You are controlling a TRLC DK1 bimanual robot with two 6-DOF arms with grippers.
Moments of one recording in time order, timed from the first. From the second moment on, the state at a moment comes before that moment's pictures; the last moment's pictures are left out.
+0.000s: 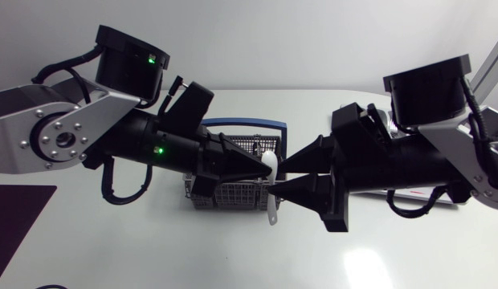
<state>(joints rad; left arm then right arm) -0.61 1.39 0.98 -0.26 0.84 0.08 0.50 1.14 0.77 -0.30 -0.66 -0.33</state>
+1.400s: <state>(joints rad) -0.55 1.38 1.03 -0.36 0.36 0.35 0.08 0.96 0.69 -0.52 -0.44 -0.63</state>
